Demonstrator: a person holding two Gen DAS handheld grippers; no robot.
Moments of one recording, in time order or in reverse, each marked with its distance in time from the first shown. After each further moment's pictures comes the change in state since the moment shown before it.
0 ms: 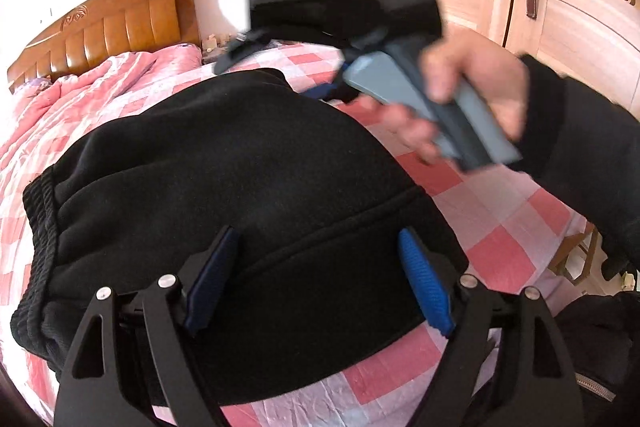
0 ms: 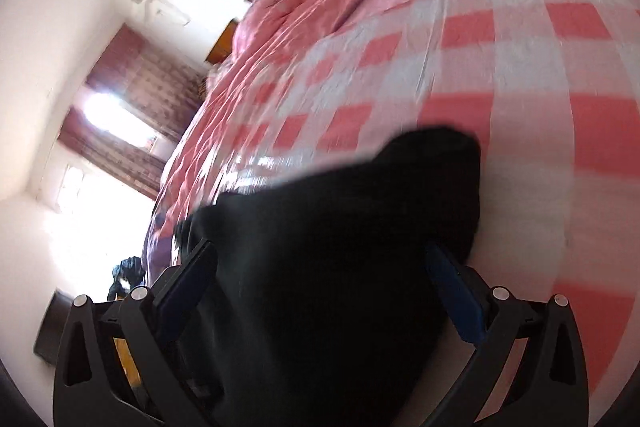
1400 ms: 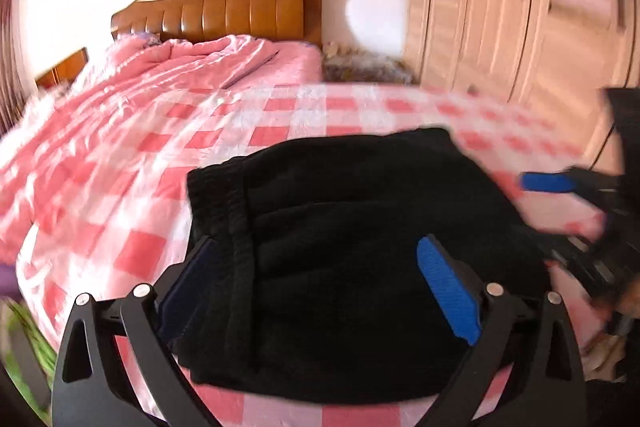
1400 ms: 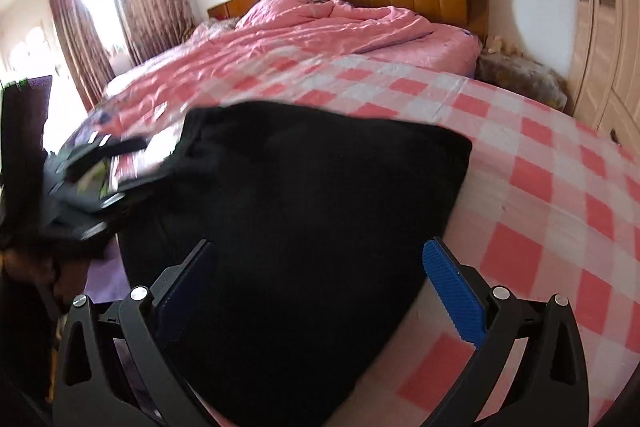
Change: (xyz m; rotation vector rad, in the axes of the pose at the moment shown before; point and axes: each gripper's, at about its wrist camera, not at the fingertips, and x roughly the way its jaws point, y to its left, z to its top) left arm -0.039 0.090 0.017 -0.267 -0.012 0.336; right arm -0.043 0.089 -0.133 -0.544 -0.074 -0.356
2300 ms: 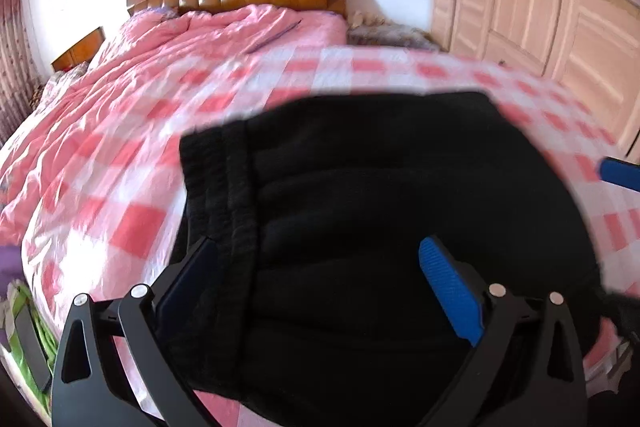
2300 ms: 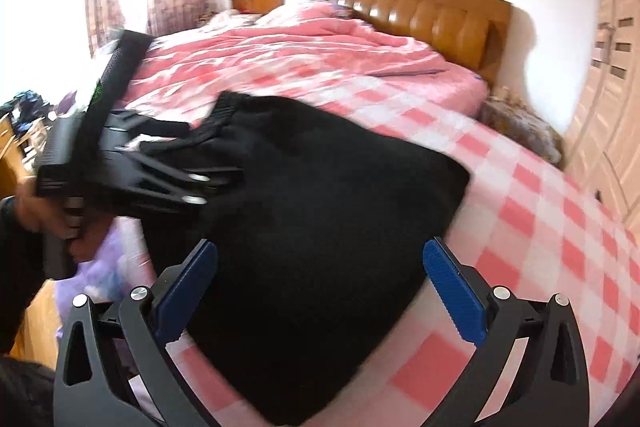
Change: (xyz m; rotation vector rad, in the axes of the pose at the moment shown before) left arm 0.027 0.006 0.000 -0.039 0.057 0.048; right arm -0.015 0.023 -0.002 -0.161 -0.064 -0.081
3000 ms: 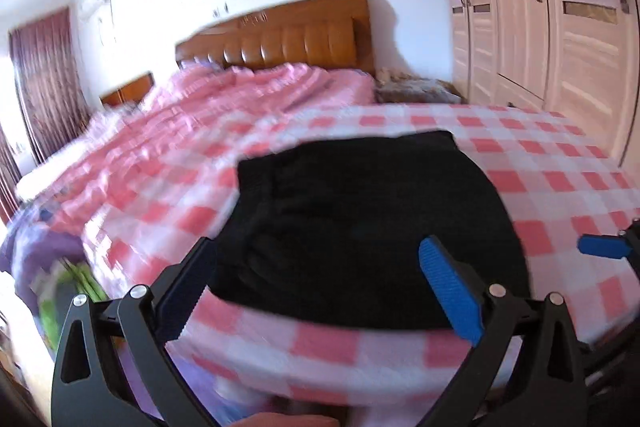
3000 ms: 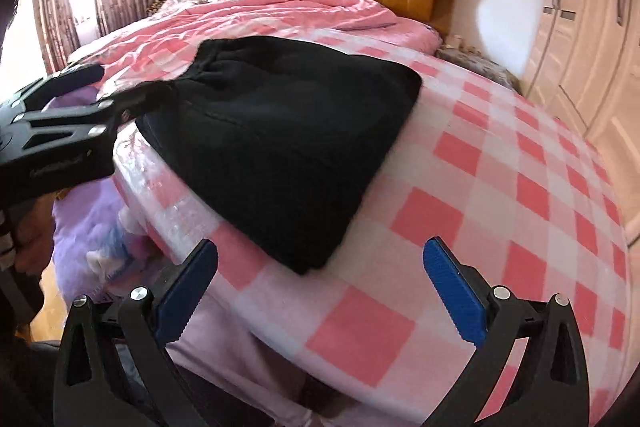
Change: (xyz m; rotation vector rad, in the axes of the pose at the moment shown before) left arm -0.117 -0.062 -0.060 -0.045 -0.179 0.158; right arm -0.056 0.033 -0.077 0.126 0.117 -0.134
